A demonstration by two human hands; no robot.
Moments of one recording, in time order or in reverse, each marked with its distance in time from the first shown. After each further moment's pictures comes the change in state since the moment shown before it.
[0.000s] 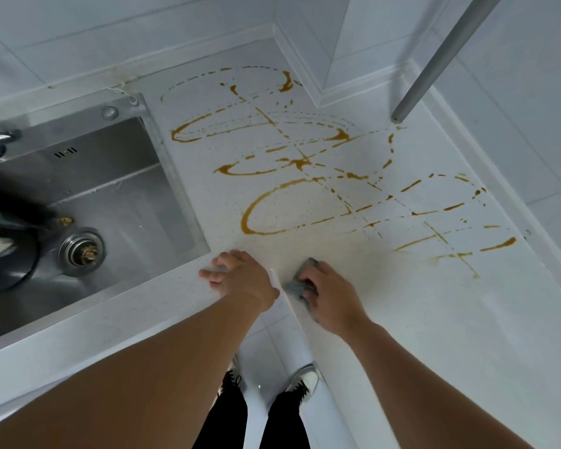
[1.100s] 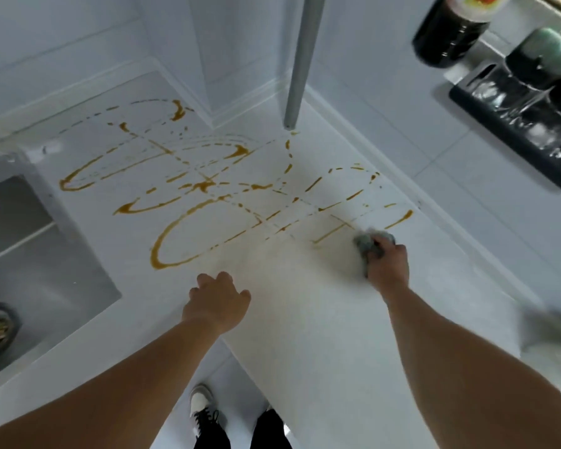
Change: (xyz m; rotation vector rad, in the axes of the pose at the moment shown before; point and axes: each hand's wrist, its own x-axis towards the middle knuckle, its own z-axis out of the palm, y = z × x) left_hand -0.053 0.084 -0.014 -0.046 -0.038 0.290; right_hand -0.049 0.194 -0.122 0.191 0.515 0.811
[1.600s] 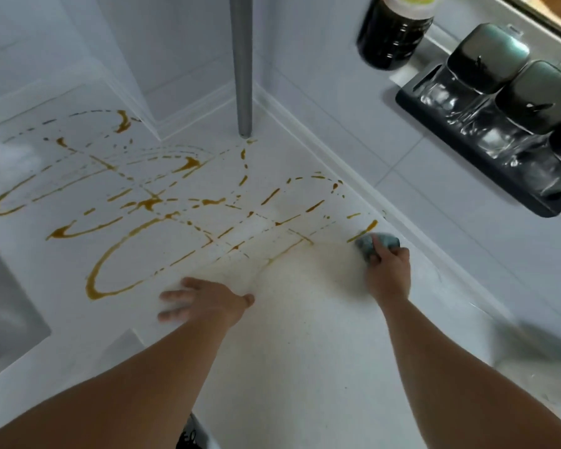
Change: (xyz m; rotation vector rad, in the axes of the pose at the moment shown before) left_hand 0.054 0.113 0.037 0.026 -0.041 -0.441; right_hand 0.065 0.066 -0.036 -0.099 0.077 0.001
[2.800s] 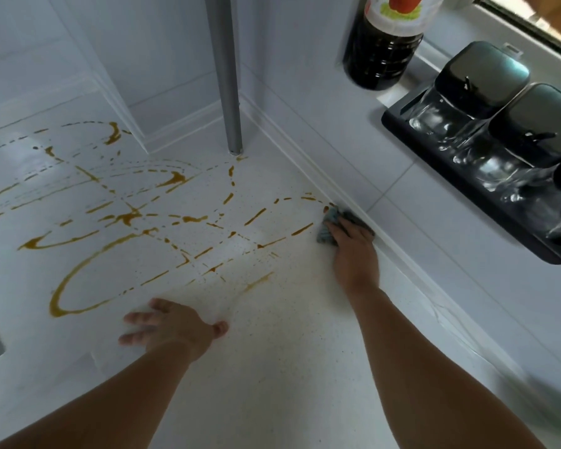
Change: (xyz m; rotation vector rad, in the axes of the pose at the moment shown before) left_hand 0.007 0.009 0.011 0.046 0.092 -0.008; right_hand 0.078 -0.040 0.020 -0.101 -0.014 -0.467
